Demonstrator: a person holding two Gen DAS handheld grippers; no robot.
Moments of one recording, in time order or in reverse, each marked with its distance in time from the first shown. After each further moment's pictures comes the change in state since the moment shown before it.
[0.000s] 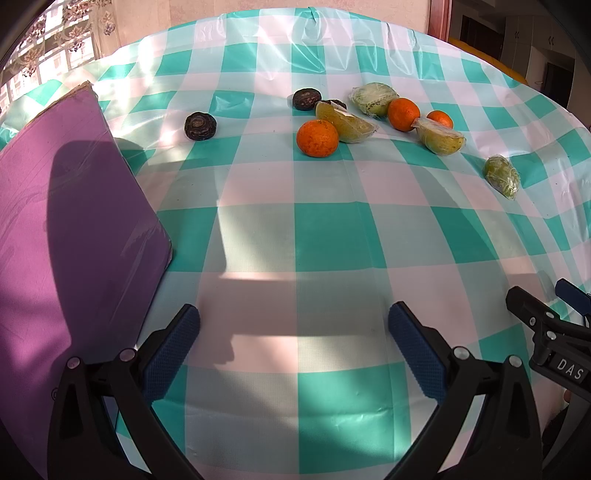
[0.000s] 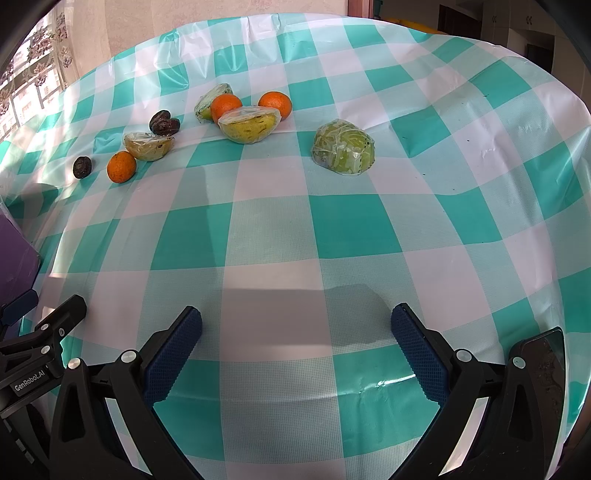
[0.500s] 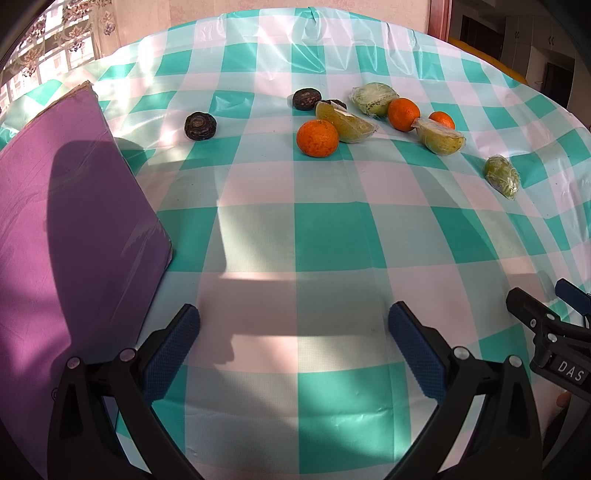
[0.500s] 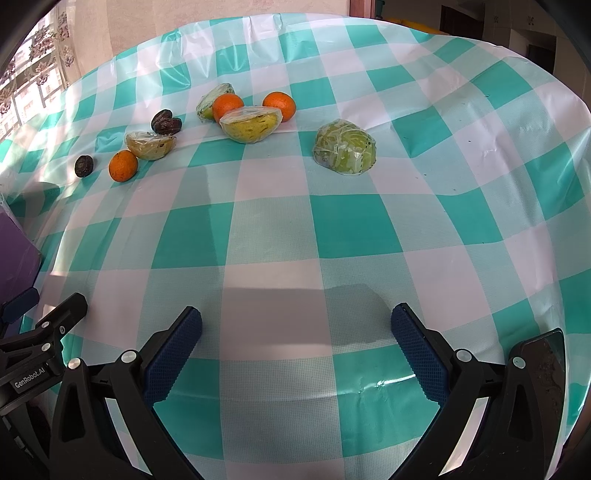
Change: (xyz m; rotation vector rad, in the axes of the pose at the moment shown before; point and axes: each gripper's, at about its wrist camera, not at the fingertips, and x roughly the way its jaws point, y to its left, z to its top) left arm 0.000 0.000 0.000 -0.001 0.000 0.000; right arm 0.000 0.000 -0.001 -0.008 0.002 0.009
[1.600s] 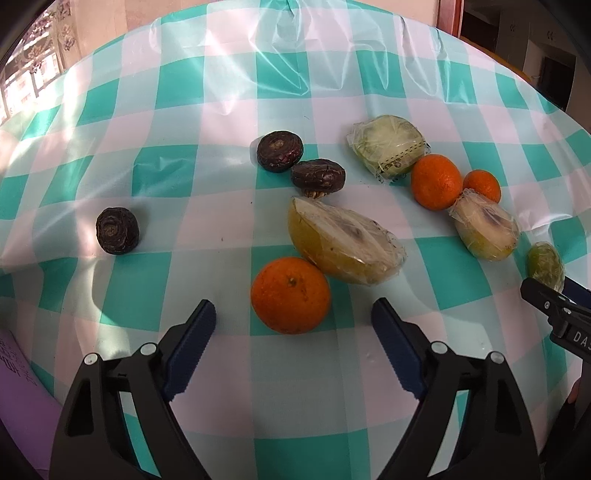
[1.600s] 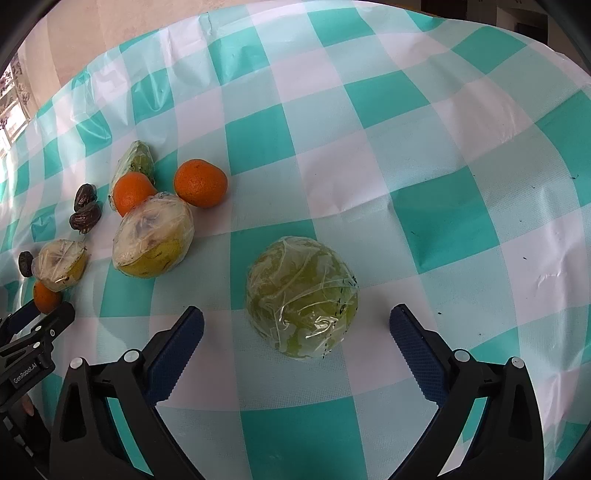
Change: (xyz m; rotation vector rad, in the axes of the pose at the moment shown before) left arm 0.088 -0.020 0.133 0.051 0.020 -0.037; right arm 0.080 -0.038 0.122 0.074 0.031 -0.022
